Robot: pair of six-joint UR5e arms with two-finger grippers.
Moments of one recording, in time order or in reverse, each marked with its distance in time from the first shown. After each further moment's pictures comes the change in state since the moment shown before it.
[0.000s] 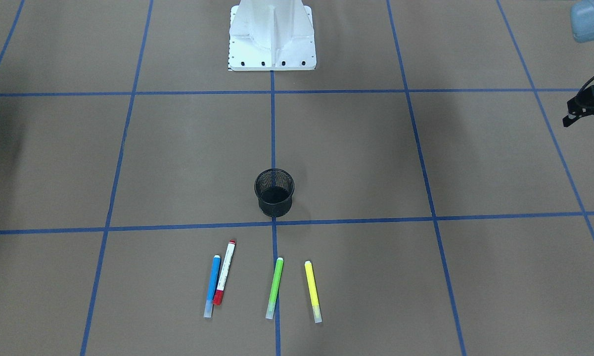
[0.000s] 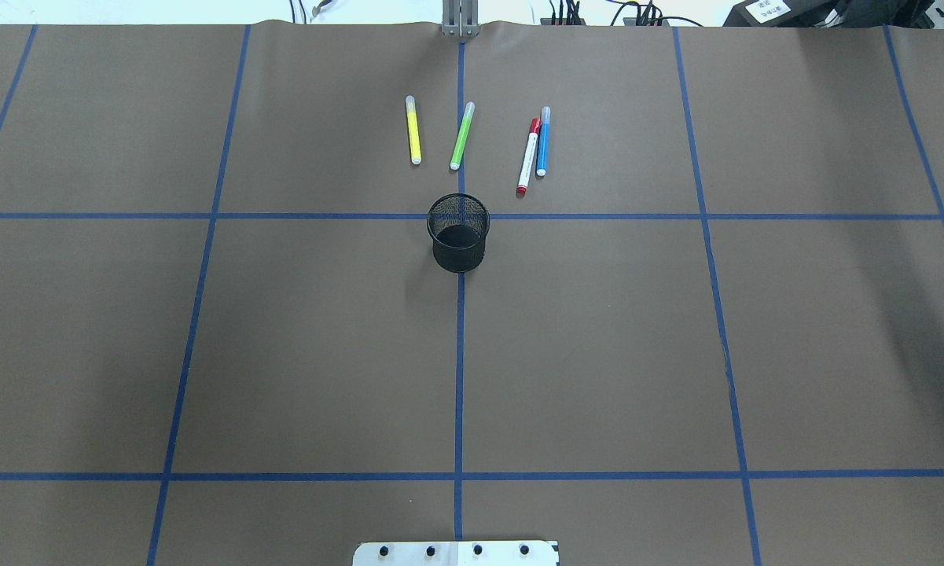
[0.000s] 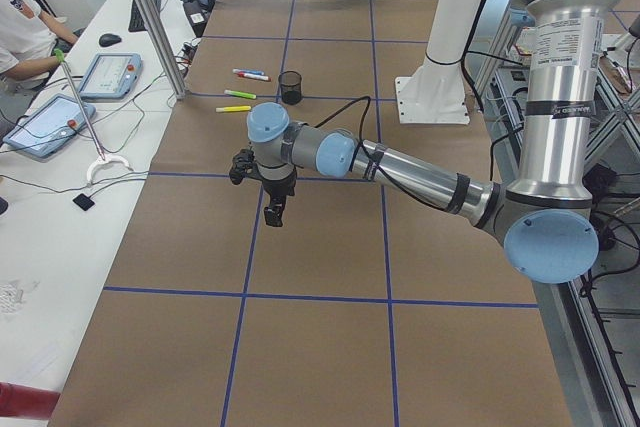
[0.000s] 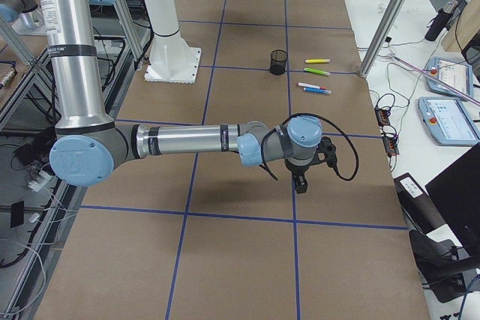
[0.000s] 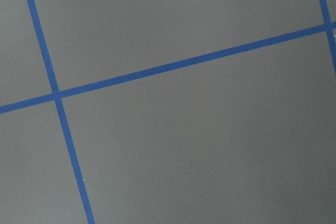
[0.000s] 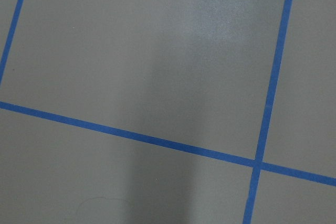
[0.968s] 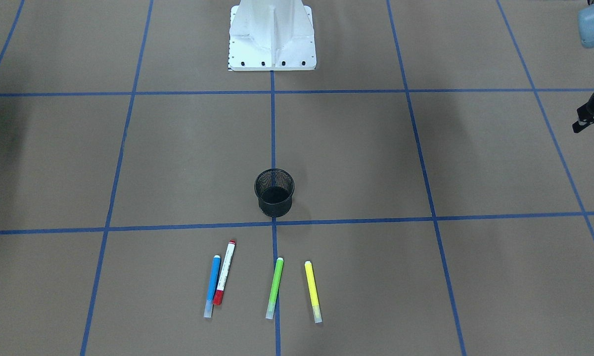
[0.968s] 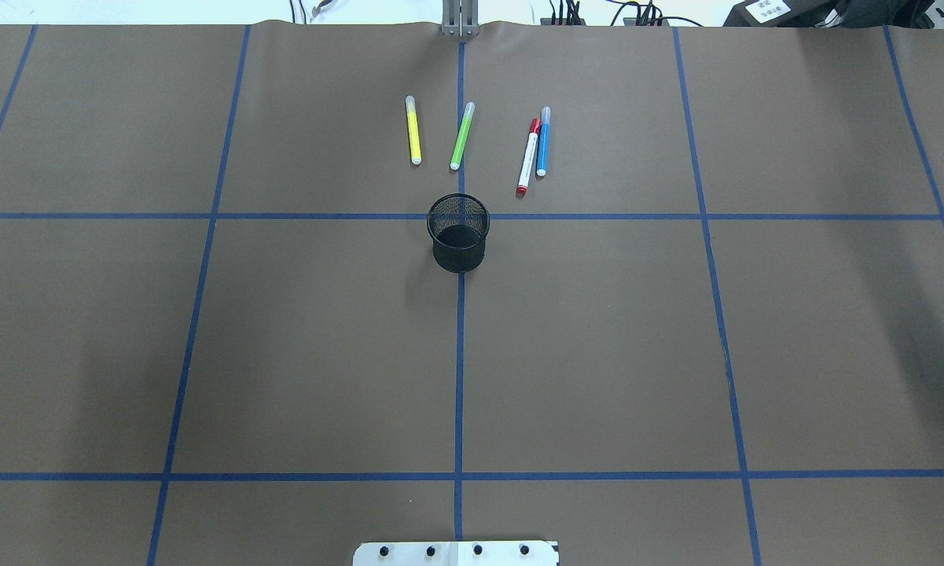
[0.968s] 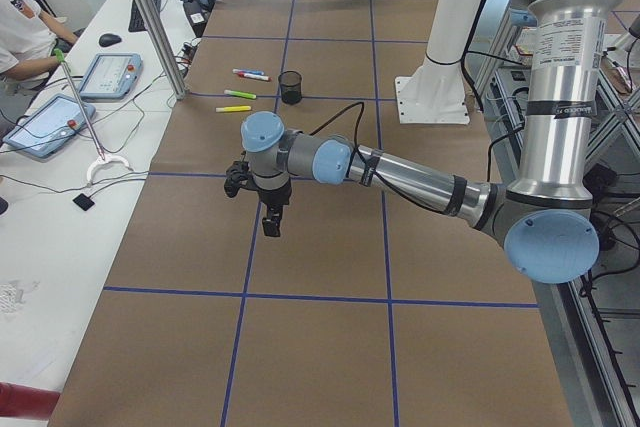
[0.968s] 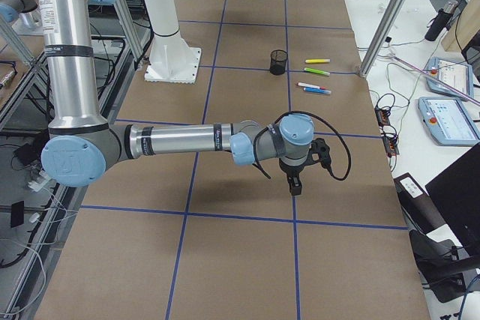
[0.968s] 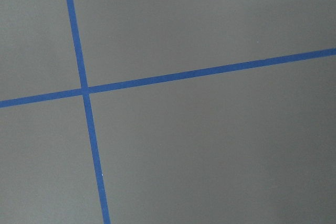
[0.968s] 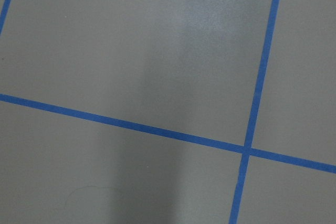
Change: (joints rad) left arm -0.011 -0.007 0.041 -0.002 0.012 -0.055; right arm -0.007 -0.053 0.059 -0.010 -0.086 0.004
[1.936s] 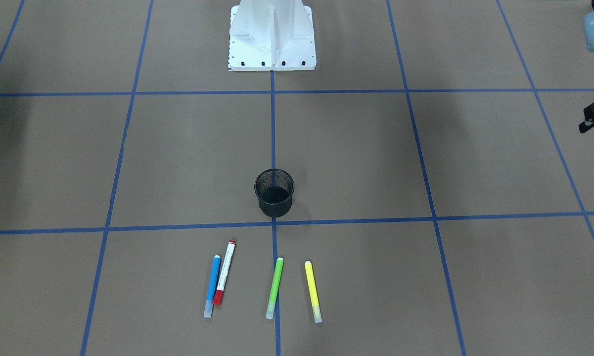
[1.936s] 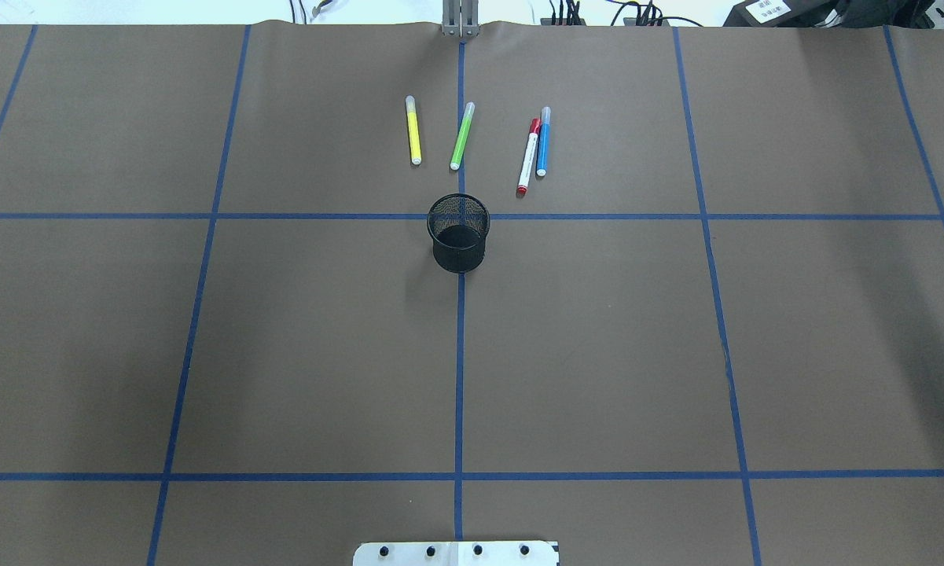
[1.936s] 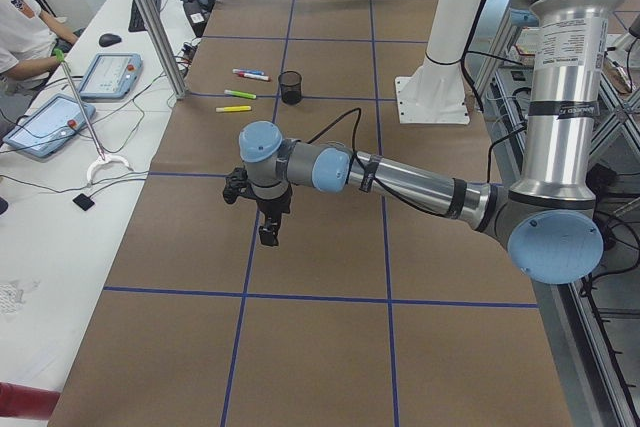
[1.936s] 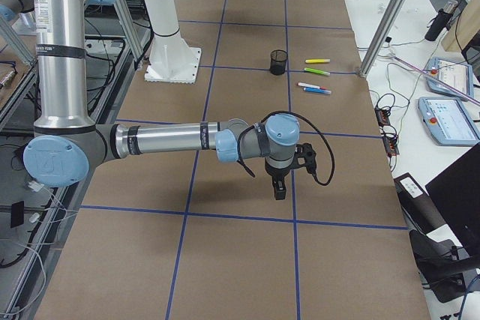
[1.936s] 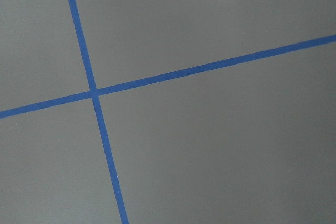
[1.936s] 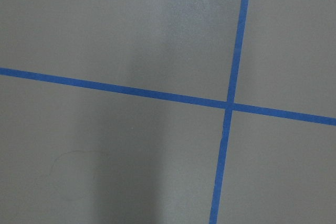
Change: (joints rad) left arm -0.019 0.002 0.053 -0.002 0.001 0.116; right arm -0.003 -0.068 0.085 -0.089 0.001 0.004
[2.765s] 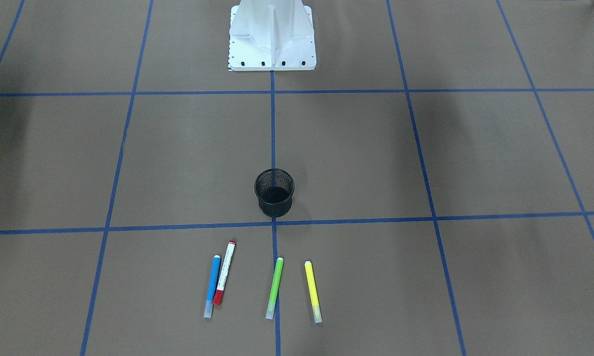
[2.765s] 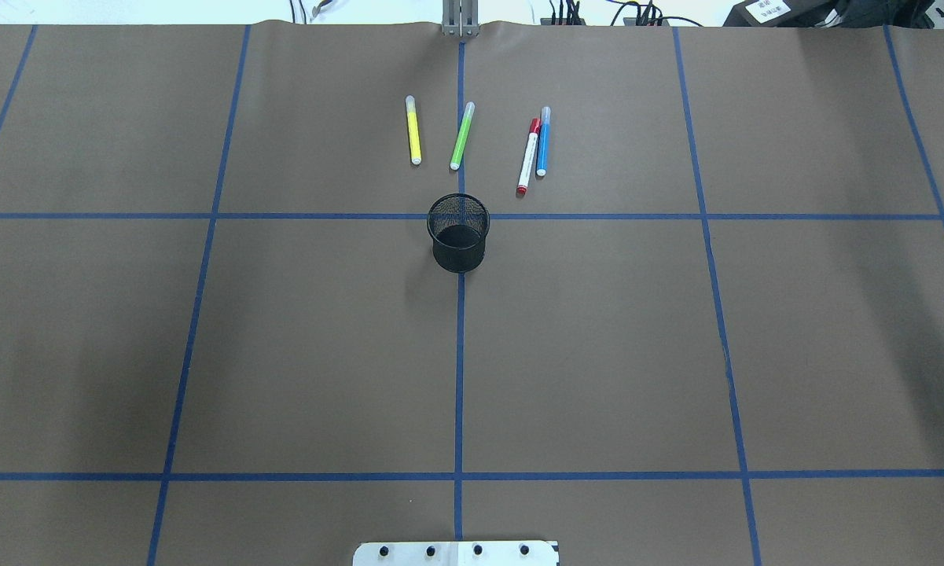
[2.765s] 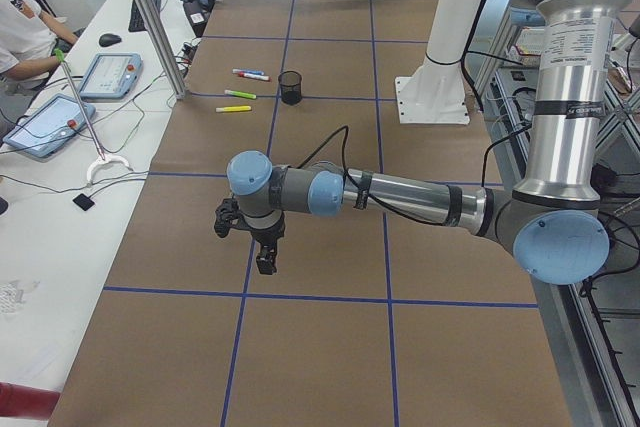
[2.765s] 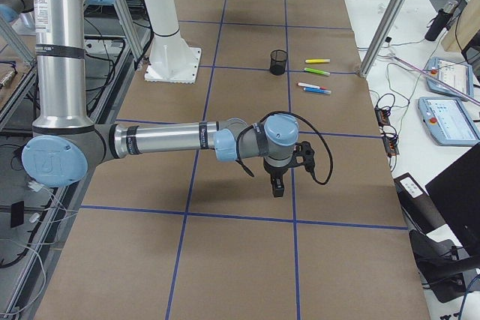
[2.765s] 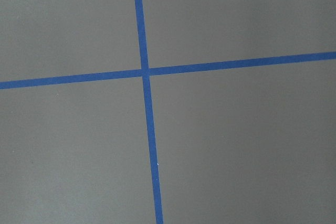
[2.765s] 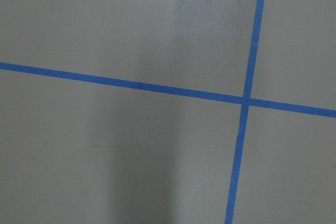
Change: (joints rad) left arm -0.075 -0.012 0.095 -0.010 -0.007 -0.009; right arm 0.001 -0.008 0.008 0.000 0.030 0.000
